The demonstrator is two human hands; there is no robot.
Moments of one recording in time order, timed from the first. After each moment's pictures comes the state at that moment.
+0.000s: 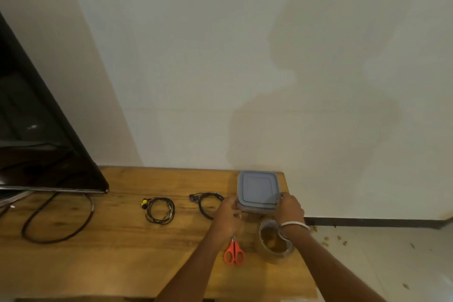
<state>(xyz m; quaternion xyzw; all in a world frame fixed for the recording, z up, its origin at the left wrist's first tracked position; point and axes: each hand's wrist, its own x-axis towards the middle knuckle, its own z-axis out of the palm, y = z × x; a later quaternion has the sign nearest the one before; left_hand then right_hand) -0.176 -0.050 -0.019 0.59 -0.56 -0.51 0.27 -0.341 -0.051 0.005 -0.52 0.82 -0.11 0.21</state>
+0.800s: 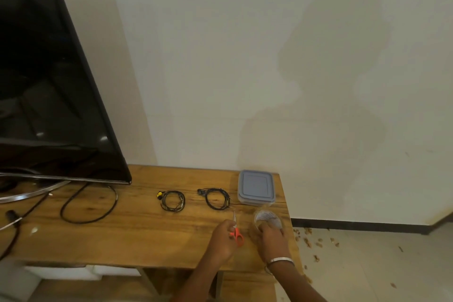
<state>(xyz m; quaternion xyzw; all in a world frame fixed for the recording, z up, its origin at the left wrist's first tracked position) -0.154 0.051 -0.007 0.63 -0.53 -0.51 0.24 -0.306 0.057 -0.015 -0.65 0.74 -0.09 0.12</state>
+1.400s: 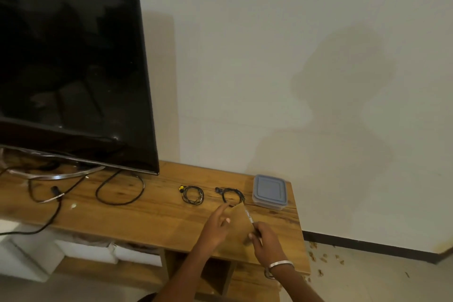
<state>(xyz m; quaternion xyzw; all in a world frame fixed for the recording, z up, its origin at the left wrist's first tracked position) -0.090 0.085 0.035 0.58 -0.53 -0.50 0.37 -0.258 0.106 0.036 -0.69 0.62 -0.25 0.28</state>
